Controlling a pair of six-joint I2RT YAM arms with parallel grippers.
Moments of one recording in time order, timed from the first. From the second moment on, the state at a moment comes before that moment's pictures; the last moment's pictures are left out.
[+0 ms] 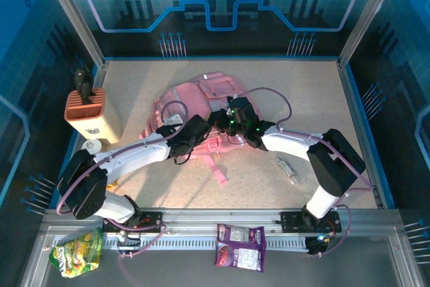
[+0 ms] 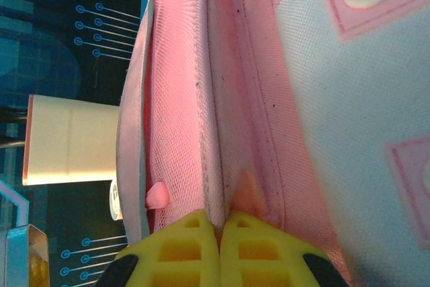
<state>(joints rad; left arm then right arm) -0.74 1.44 0.95 -0.66 -0.46 -1.31 0.70 1.67 0.96 0.22 -0.21 1.09</state>
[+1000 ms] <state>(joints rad) -0.70 1.46 1.03 -0.73 -0.48 -1.02 0.69 1.67 0.96 0.23 -0.20 1.08</state>
